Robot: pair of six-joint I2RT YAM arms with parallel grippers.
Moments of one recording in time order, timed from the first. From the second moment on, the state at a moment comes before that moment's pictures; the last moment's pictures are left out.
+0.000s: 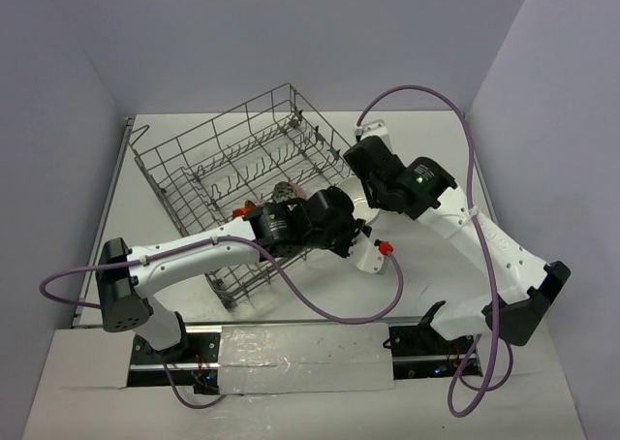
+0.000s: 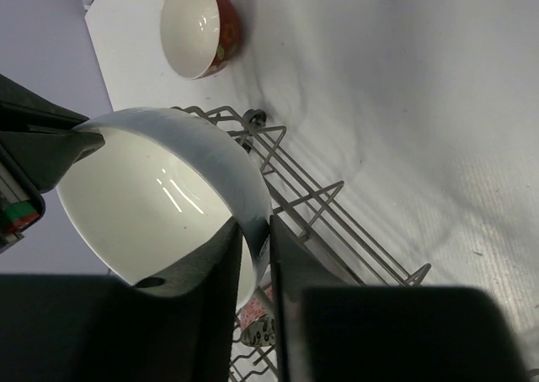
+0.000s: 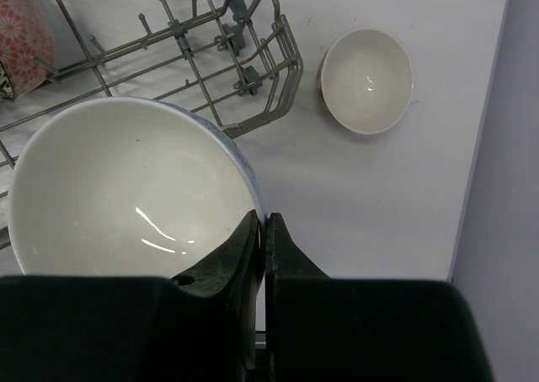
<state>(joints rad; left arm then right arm) -1.20 1.58 1.48 -0.57 -0.01 0.97 0.76 1.33 1.53 -1.17 0.59 0.31</state>
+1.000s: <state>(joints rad) -1.12 1.52 1.40 -0.49 0.11 0.81 0.76 1.09 1.50 -0.98 0.57 0.30</state>
